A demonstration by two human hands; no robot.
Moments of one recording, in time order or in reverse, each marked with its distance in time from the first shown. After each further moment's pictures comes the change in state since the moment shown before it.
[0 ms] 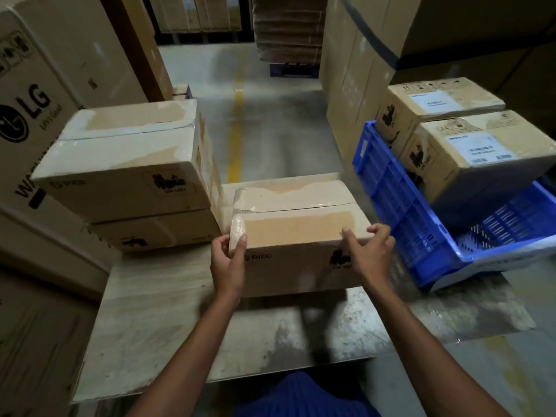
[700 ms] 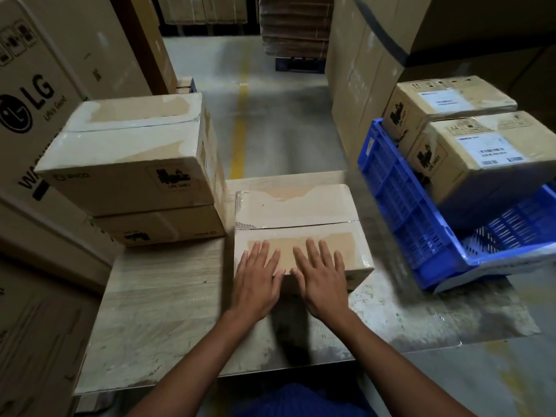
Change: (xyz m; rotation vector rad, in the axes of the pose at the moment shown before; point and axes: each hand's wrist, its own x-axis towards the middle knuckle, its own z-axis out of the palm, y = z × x) left_hand -0.025 -0.034 0.008 1.121 -0.437 0.665; right_hand -0.064 0.022 0.066 -0.754 -0.339 -0.655
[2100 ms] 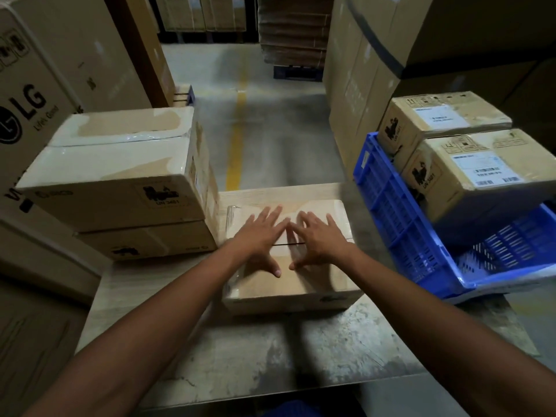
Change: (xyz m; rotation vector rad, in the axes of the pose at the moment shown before) left_hand 0.150 -0.012 -0.043 0.196 -0.498 0.182; right_hand 0.135 0.042 -0.067 -0.192 -0.389 -0.227
